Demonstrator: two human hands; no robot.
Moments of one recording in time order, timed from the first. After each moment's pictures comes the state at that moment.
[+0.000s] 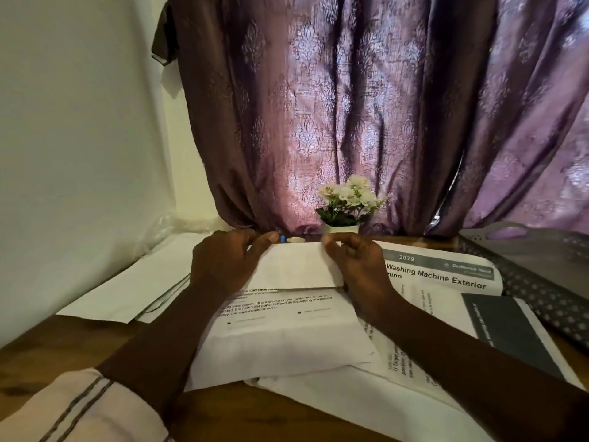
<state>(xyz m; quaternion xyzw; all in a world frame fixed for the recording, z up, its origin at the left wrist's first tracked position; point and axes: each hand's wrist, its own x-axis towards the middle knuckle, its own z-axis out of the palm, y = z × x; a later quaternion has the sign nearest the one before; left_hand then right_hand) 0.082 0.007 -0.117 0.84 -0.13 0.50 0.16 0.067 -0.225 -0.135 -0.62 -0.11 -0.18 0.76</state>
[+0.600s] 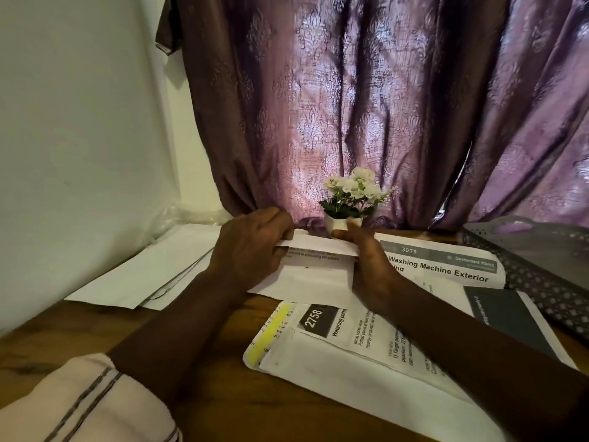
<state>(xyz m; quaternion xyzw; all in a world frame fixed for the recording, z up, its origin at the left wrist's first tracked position) 0.050 -0.018 -0.095 0.82 -0.29 0.49 0.05 0.051 -0.224 -0.114 -0.53 -0.01 -0.02 0.85</state>
